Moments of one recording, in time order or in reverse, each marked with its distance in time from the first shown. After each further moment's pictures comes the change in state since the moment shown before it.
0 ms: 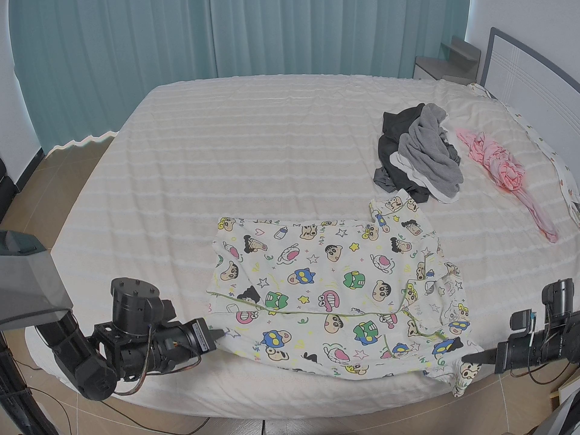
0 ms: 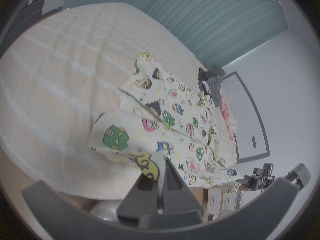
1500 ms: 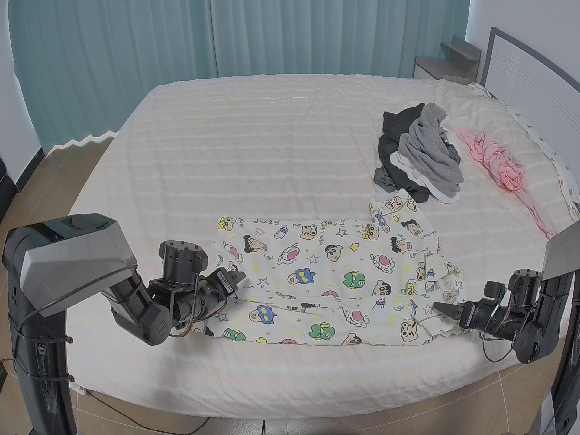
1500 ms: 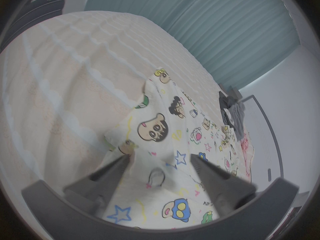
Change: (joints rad) left arm 0.080 0.334 -0.548 0.162 0.156 -0.072; right arm 0.059 0.630 -0.125 -0.981 -0.204 0.288
